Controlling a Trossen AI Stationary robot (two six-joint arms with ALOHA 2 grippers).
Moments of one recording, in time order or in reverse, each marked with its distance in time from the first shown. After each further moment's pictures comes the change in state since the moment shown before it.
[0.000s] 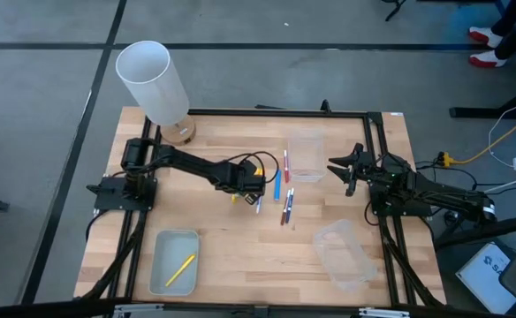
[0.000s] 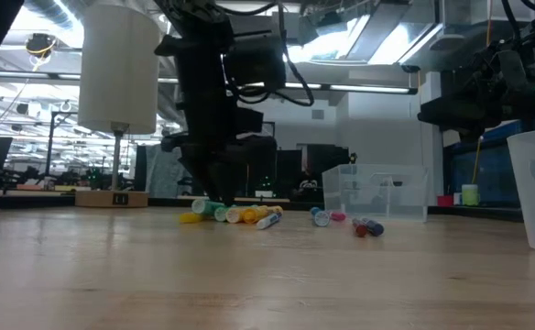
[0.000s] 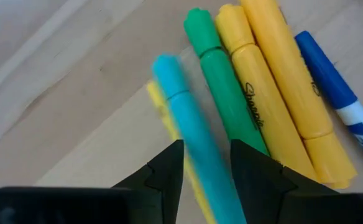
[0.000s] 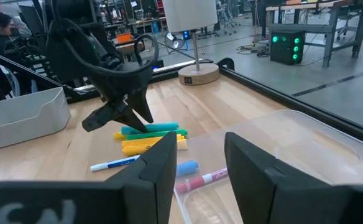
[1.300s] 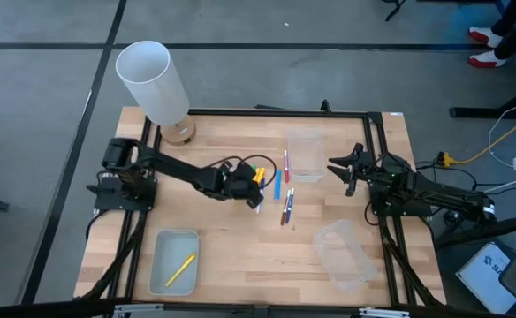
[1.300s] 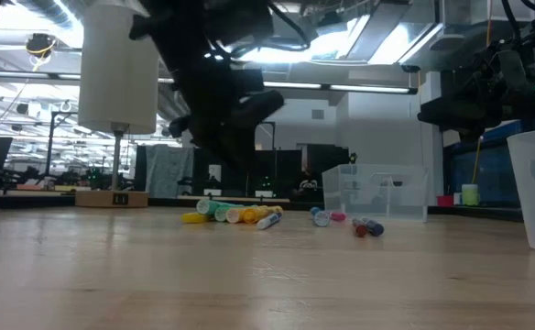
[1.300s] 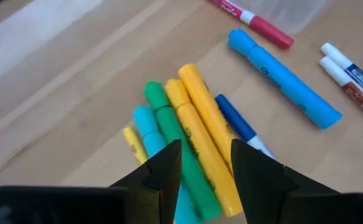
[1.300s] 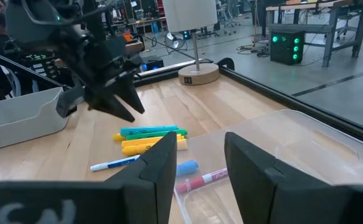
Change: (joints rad) left arm -0.088 -0.138 -0.126 0.278 -0.134 0.079; right arm 0.000 0.000 0.000 0.000 0.000 0.000
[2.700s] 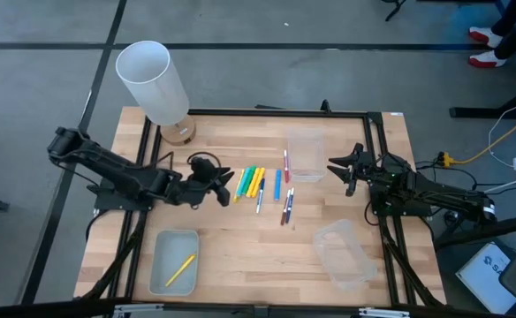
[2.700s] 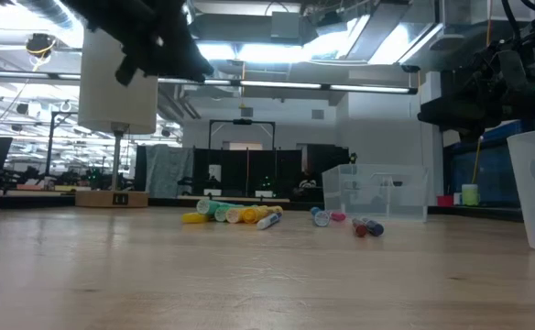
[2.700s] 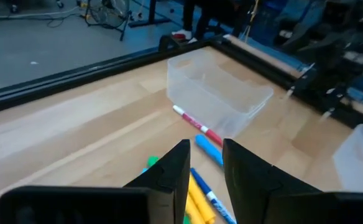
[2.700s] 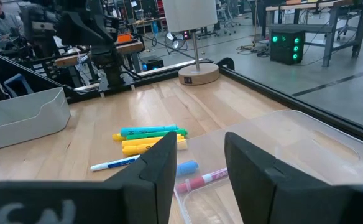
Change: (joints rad) left arm -0.183 -0.574 -0.423 0.376 -0.305 0.061; right arm 0.000 0.000 0.000 0.000 0.000 0.001
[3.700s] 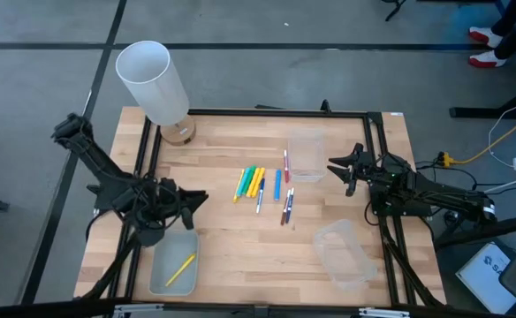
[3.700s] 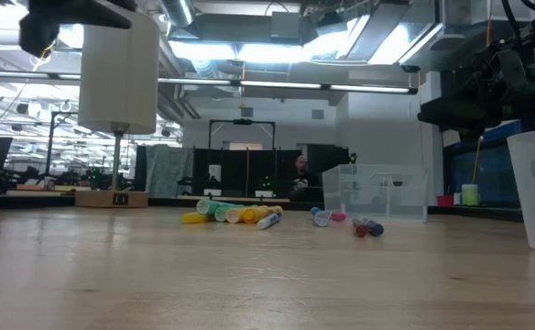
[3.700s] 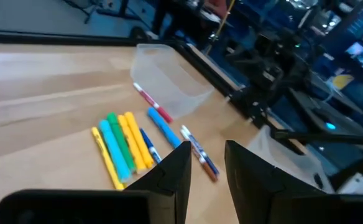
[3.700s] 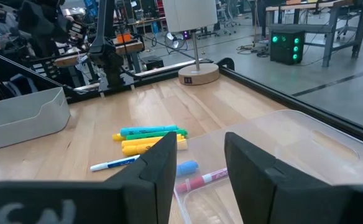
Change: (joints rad) left arm -0.486 -0.171 0.000 -0.356 -0.326 -0.596; right arm 0.000 0.000 0.000 0.000 0.000 -0.001
